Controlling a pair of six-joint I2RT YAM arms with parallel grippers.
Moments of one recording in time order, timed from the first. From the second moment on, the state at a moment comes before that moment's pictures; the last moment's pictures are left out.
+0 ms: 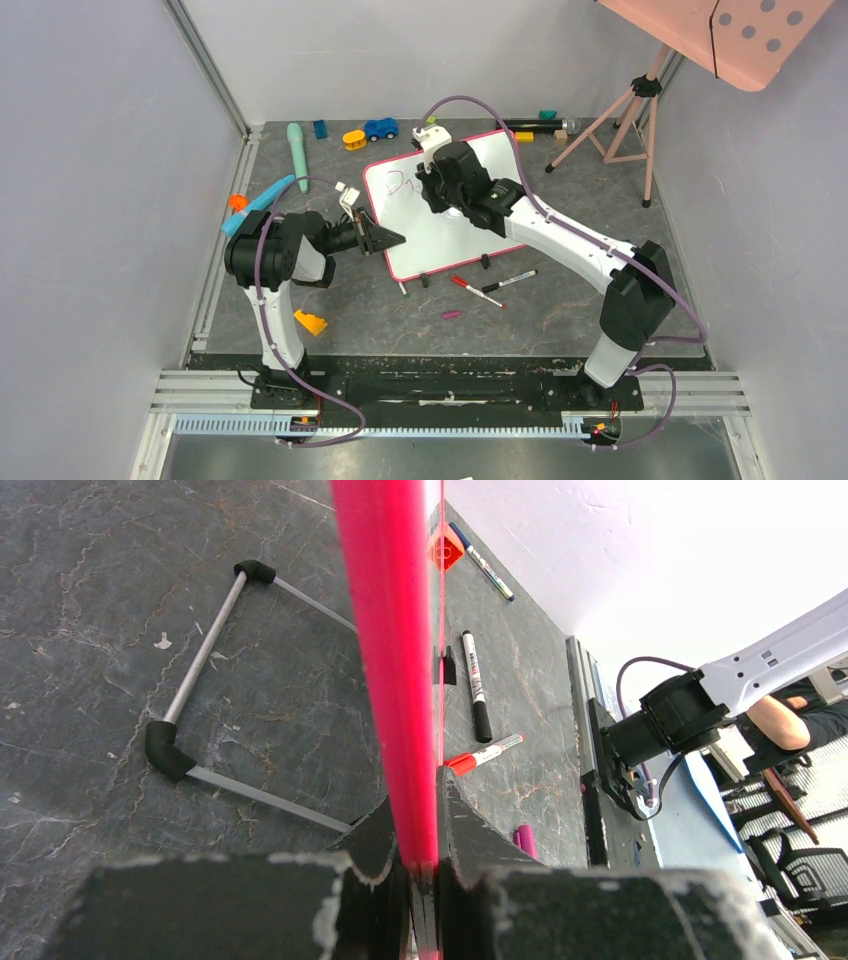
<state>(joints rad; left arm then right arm) -0.11 2.05 0.60 1.51 1.15 -0.75 0.76 1.70 1.48 -0.32 0.16 0.10</state>
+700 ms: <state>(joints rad) -0.11 2.05 0.60 1.51 1.14 -0.76 0.75 1.73 1.55 -0.33 0.18 0.10</state>
